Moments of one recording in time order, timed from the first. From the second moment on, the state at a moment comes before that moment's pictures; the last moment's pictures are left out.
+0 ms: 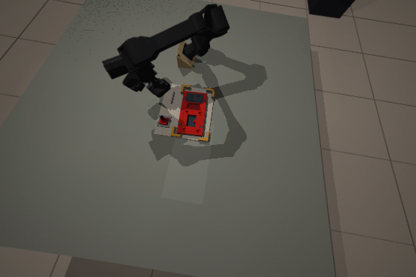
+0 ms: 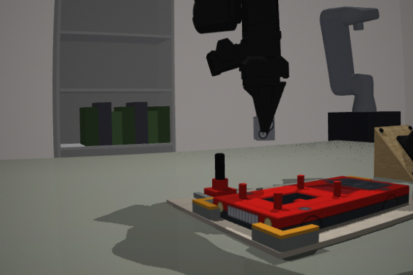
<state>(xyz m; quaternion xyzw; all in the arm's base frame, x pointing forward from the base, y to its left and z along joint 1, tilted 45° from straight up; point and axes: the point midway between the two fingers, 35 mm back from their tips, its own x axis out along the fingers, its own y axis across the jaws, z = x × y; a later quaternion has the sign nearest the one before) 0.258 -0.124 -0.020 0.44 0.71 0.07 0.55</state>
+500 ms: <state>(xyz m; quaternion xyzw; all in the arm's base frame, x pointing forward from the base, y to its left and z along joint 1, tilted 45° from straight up) 0.256 -0.154 0.016 0.44 0.71 0.07 0.55</state>
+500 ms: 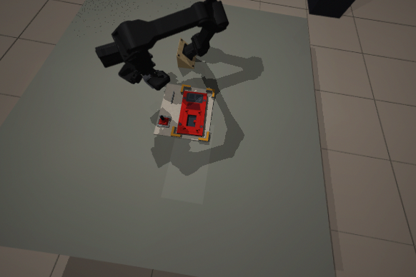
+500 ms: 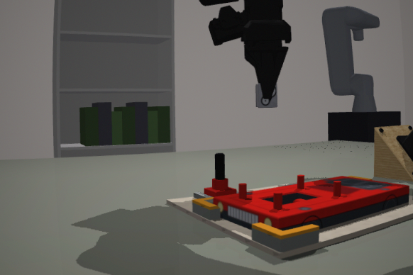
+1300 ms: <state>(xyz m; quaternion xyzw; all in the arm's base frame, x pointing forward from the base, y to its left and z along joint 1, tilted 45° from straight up) 0.256 -0.155 0.017 0.57 0.70 -0.13 0.40</state>
